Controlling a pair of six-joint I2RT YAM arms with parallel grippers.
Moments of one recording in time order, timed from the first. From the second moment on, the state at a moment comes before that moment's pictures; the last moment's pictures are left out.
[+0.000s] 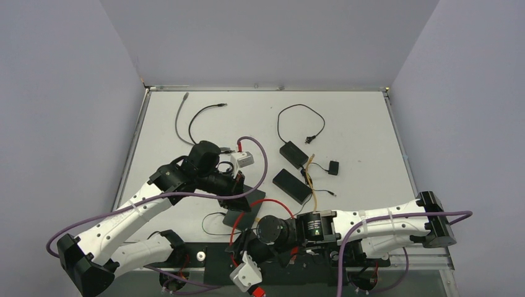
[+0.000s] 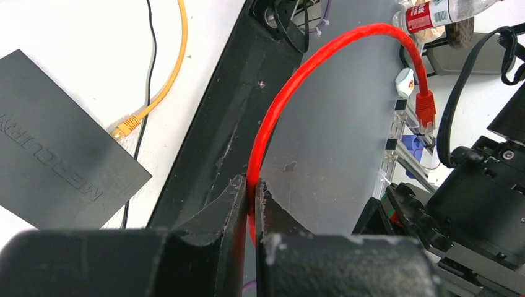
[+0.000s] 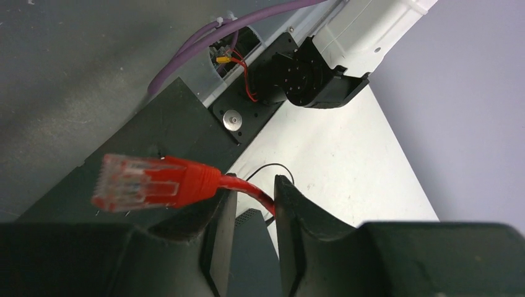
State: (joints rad) left arm -0.75 1.01 0.97 -0.75 0.75 -0.28; right arm 1.62 1.28 1.03 -0.28 -0.25 -0.90
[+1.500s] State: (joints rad) left arm -0.76 1.11 1.16 -0.79 0.13 -0.37; right arm 1.62 0.97 0.75 -0.14 0.34 -0.57
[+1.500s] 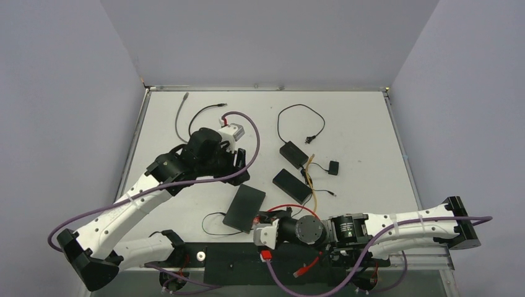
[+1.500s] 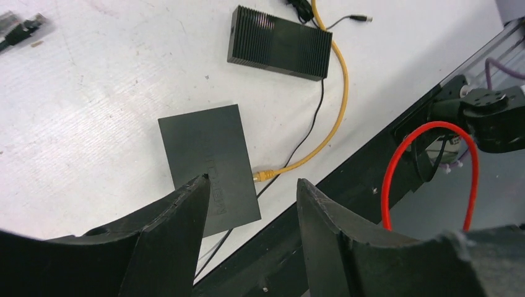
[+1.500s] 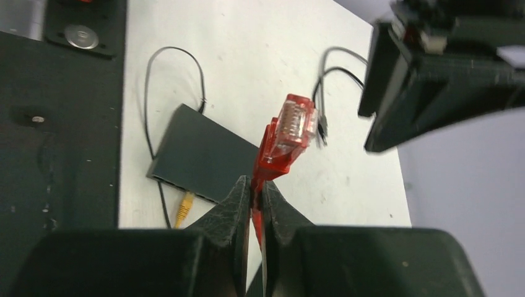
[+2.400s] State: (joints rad) left arm -0.76 0.78 1.00 -0.70 0.41 -0.55; right arm 1.52 1.06 0.72 -0.05 0.66 -0.33
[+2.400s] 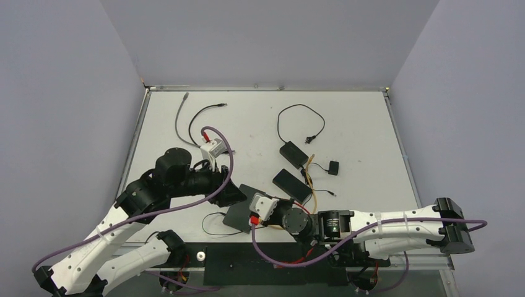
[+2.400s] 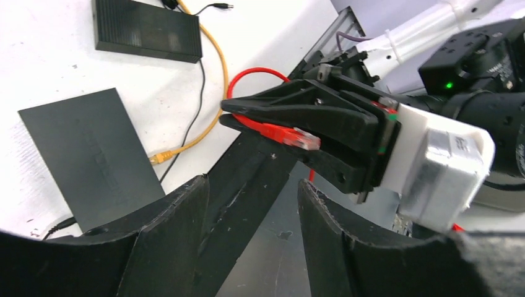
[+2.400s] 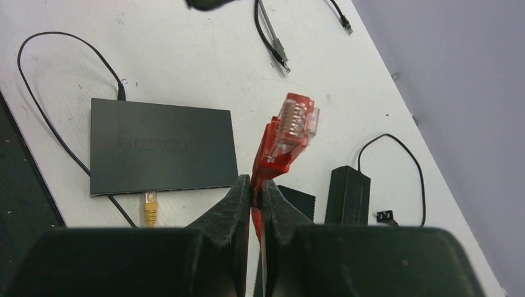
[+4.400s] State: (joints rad) left arm -0.76 0.82 0.96 -0.65 0.43 -0.49; right arm 1.45 1.18 0.80 -0.11 0.47 -0.22
